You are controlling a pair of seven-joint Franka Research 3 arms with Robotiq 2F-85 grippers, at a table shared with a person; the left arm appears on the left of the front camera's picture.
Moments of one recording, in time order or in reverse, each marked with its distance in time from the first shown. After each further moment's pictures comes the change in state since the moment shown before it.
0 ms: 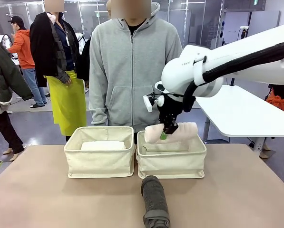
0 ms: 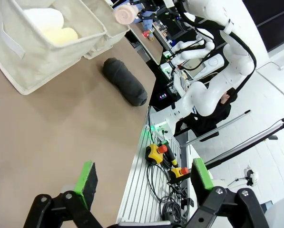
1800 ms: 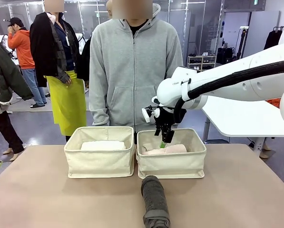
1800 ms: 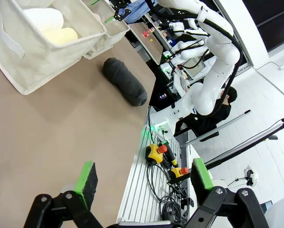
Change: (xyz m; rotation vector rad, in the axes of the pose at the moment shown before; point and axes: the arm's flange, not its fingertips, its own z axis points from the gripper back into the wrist) left arm 0.000 0.000 0.000 0.000 0.000 0.000; right arm -0.033 -0.061 -0.080 0.053 -0.011 -0.010
